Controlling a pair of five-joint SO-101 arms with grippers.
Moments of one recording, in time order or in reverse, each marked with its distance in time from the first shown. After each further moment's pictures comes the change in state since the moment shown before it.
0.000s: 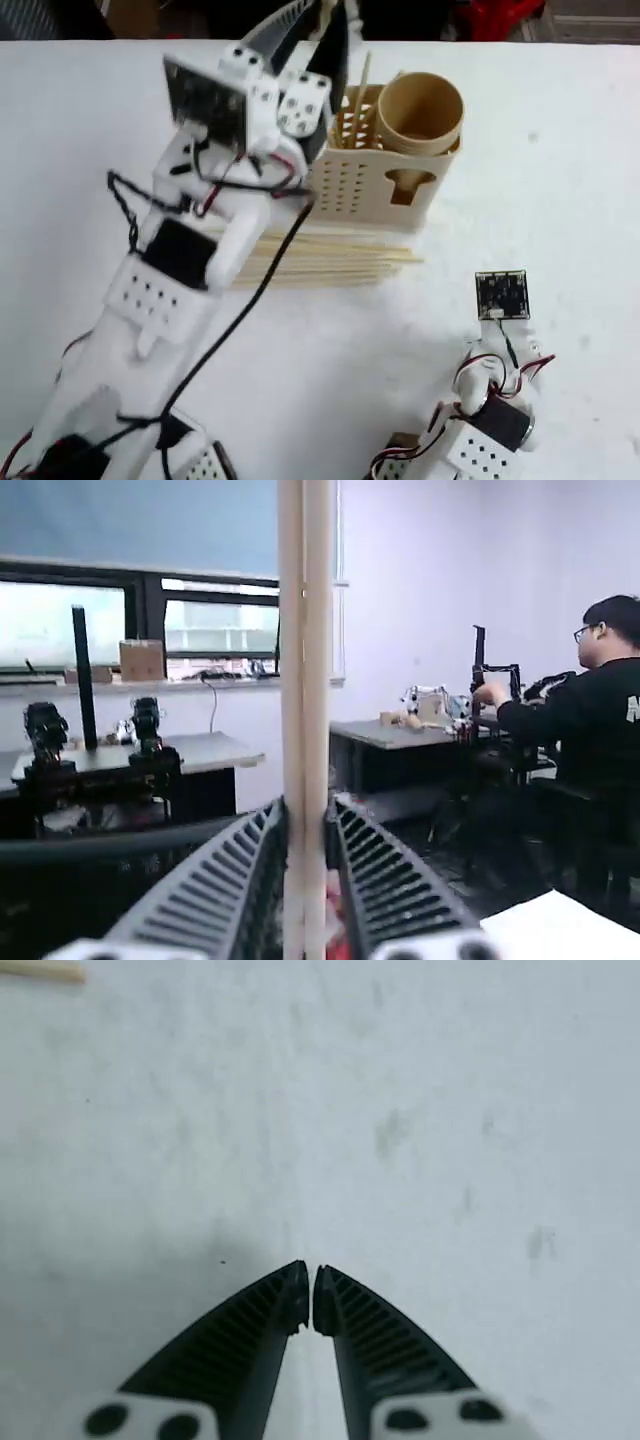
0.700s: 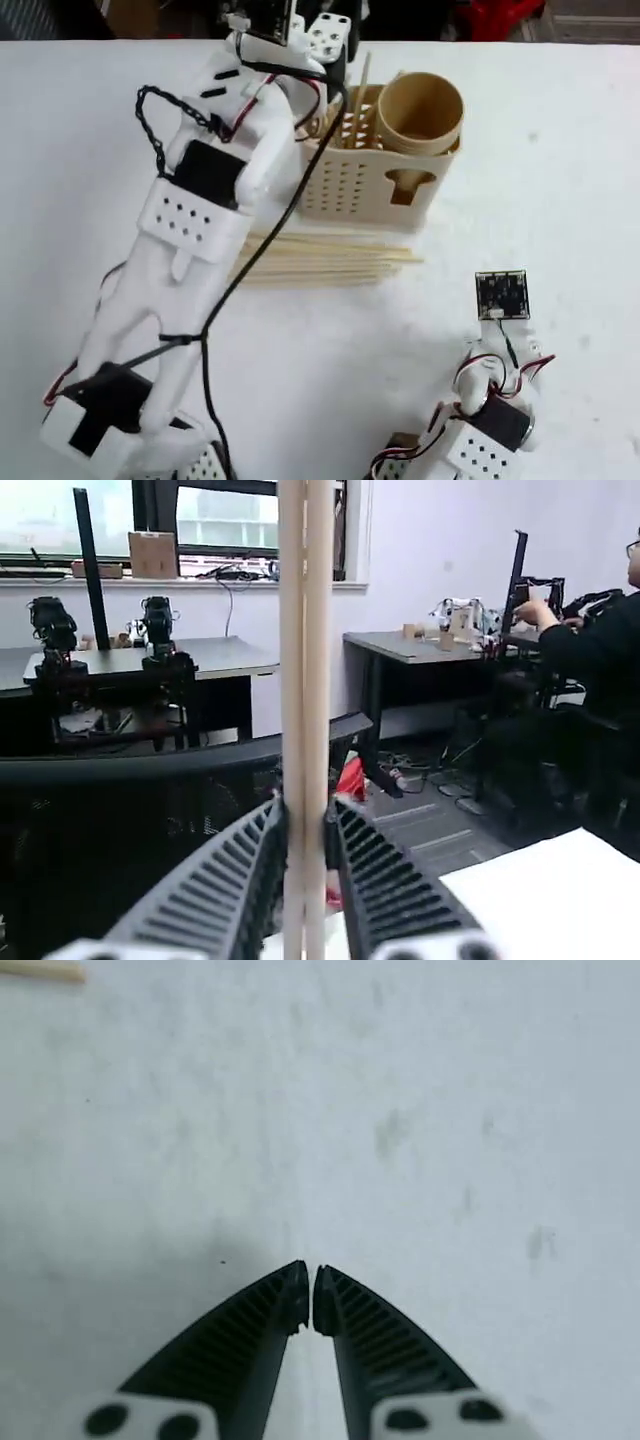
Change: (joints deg) left arm -3.4 22.4 -27.2 16.1 2.6; right arm 0.0 0.0 0.0 0.0 0.0
